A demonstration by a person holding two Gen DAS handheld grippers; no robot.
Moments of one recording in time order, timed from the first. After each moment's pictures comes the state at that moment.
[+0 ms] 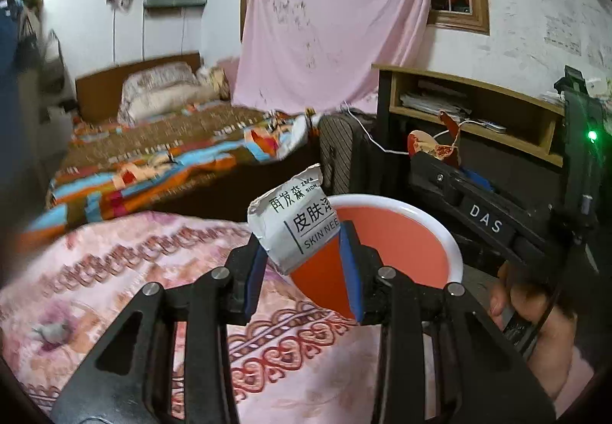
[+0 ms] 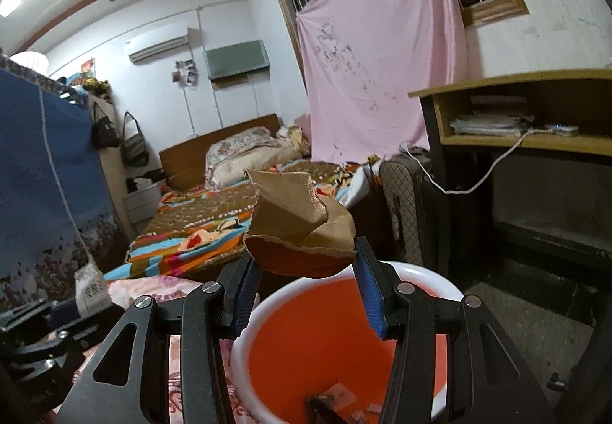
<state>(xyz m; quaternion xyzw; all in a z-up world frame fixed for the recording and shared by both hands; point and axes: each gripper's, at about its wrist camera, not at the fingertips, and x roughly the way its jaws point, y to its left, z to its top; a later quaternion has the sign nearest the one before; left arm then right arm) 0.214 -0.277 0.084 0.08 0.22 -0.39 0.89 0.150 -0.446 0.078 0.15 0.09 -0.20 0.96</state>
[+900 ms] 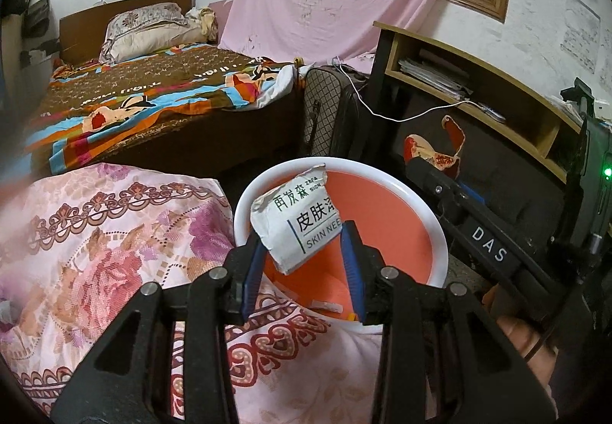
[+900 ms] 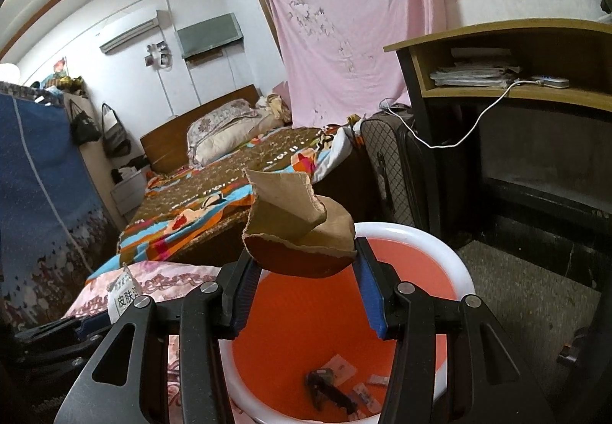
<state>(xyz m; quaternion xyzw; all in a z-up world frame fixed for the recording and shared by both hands) 0.235 -0.318 0.068 0.06 0.32 -0.40 0.85 0.156 -0.464 0.063 0.20 0.15 -0.22 0.94</state>
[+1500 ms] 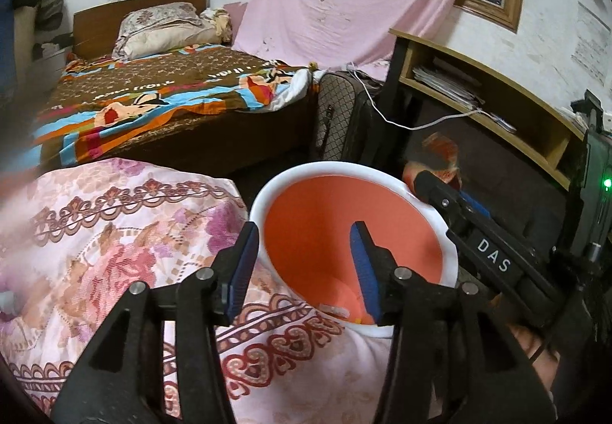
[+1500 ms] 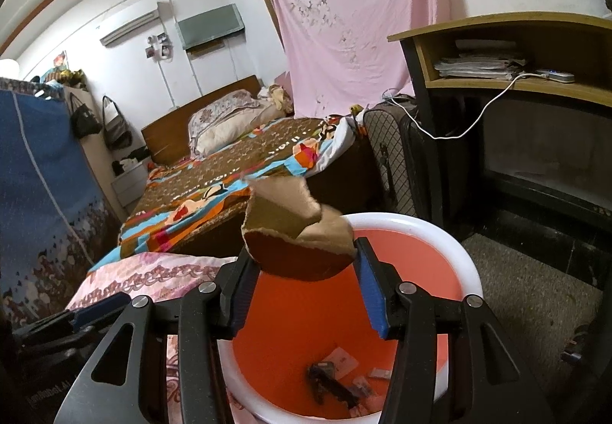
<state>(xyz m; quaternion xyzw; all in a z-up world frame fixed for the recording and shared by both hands) 0.243 -0.305 0.066 0.04 0.32 -0.38 0.87 0.162 -0.467 0.060 0.20 0.17 -0.21 0.94</state>
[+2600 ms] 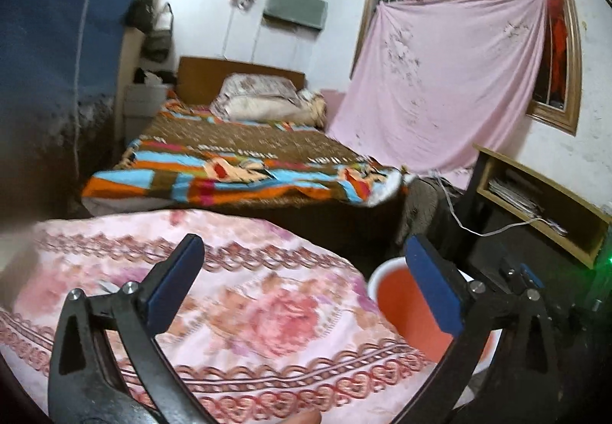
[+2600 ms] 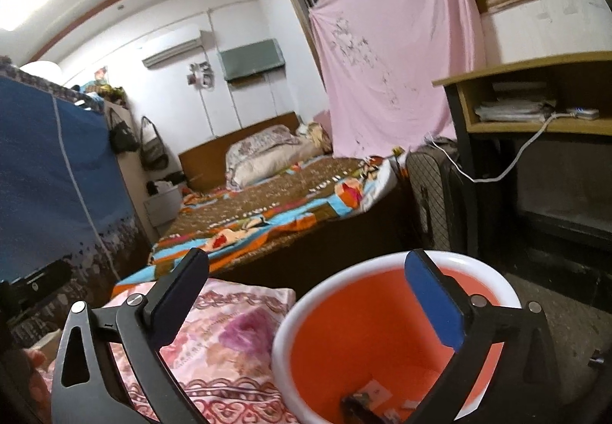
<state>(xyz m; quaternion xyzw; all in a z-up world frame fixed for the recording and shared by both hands) 0.236 -0.177 0.100 -0.06 0.18 -0.22 0.96 0.164 -0.426 0.081 0.16 0.08 -0.15 0.97</state>
